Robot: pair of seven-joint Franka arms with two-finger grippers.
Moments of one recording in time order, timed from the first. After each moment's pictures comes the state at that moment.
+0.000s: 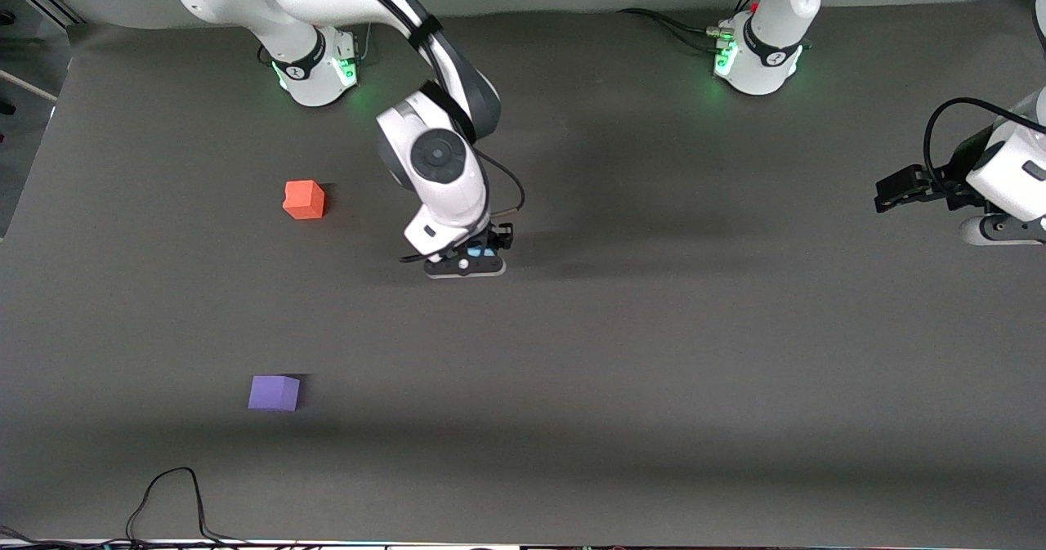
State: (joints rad) left arm -0.04 0.02 0.01 -1.65 -0.01 1.59 -0.05; right arm 0.87 0.46 -0.24 -1.66 0.13 2.08 0.59
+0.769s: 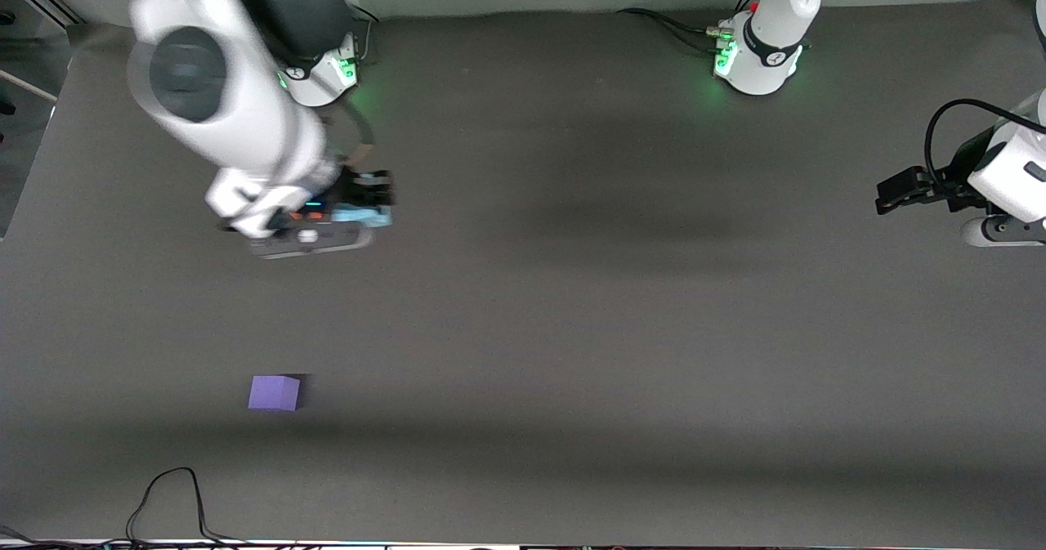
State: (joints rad) left arm -0.04 0.03 0.02 -1.65 -0.01 1.59 -0.04; right arm 0.63 0.26 -0.30 -1.35 0.13 1.45 0.23
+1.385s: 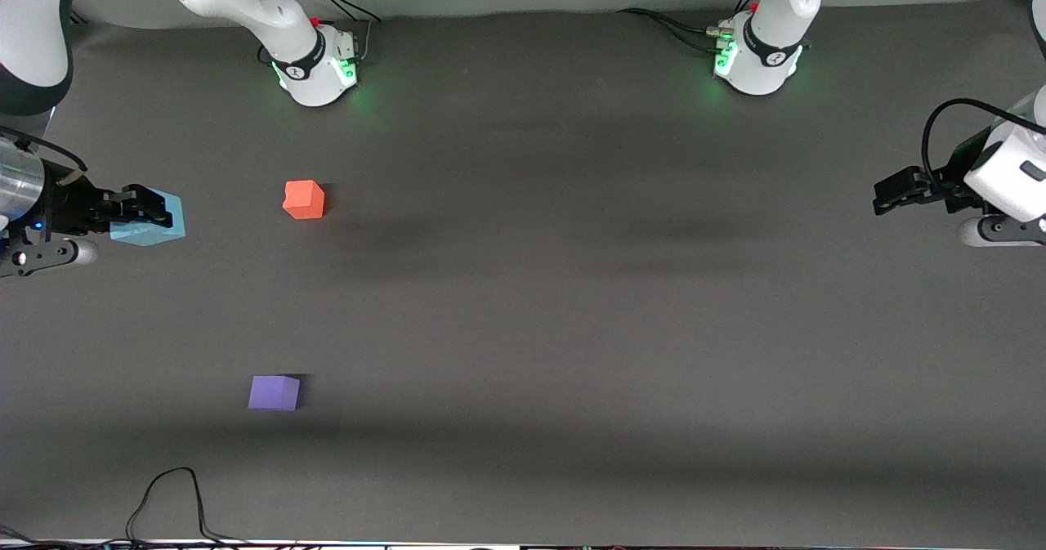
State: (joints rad) left arm -0.05 0.03 0.02 -1.65 -0.01 1.60 -0.04; right arm 0.60 0.16 -0.70 -1.53 0.13 1.48 -0.25
